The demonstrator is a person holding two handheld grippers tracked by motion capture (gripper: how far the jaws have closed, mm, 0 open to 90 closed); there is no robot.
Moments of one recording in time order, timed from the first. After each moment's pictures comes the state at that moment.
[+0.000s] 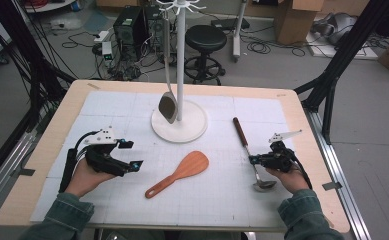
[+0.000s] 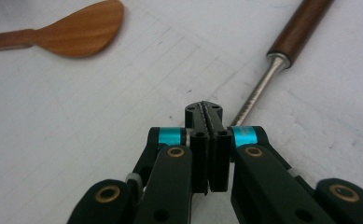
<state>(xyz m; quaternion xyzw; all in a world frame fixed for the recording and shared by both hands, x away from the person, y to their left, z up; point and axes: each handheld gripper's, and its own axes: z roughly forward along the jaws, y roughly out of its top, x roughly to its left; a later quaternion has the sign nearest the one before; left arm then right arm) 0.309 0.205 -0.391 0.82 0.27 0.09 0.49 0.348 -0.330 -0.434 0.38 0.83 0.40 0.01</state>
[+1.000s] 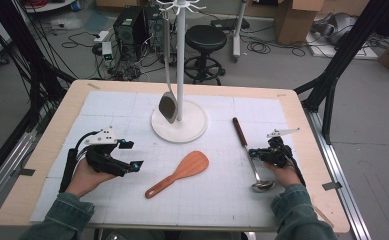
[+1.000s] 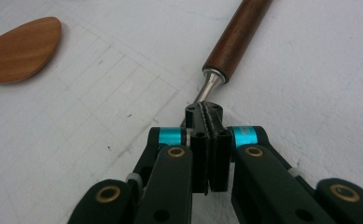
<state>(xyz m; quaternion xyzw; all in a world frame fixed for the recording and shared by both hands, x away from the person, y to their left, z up) 0.309 0.204 -0.391 0.83 0.27 0.09 0.49 0.367 -0.328 -0.448 0.42 0.81 0.39 0.06</state>
